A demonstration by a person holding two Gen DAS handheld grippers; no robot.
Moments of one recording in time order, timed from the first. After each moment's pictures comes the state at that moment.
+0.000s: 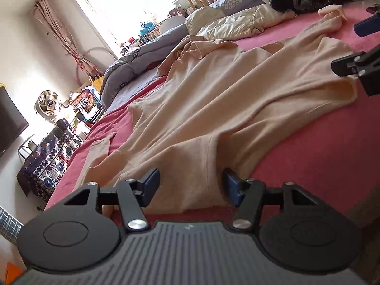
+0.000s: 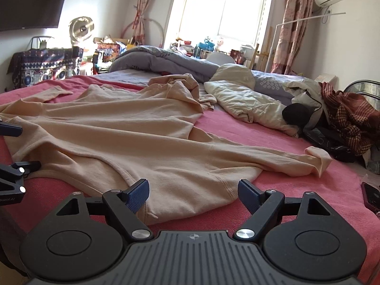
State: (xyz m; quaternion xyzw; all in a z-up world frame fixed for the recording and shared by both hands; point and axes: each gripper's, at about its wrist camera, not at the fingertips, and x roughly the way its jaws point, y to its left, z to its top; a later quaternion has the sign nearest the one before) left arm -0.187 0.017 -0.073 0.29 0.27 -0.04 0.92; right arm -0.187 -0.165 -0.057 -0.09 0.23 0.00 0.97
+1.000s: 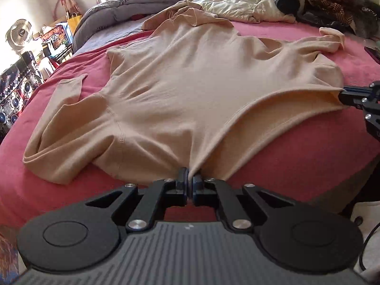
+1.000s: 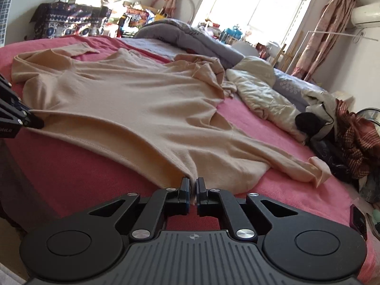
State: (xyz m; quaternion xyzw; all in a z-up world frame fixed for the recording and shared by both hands) left arm -0.176 0.060 -0.057 0.14 0.40 -0.11 0.90; right arm -0.203 -0.138 -0.060 -0.21 0.30 0.03 0.93
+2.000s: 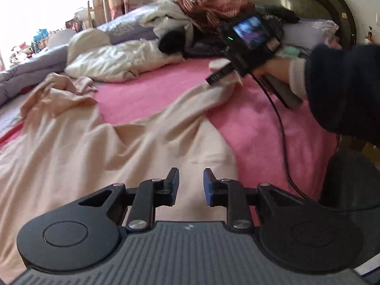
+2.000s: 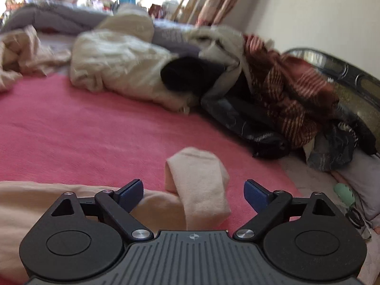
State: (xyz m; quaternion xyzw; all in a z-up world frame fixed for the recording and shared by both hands) left arm -0.112 -0.123 -0.043 0.18 0.32 -0.37 0.85; right arm 0.071 -0.413 -0.085 -0.12 0.35 -0.22 0.90
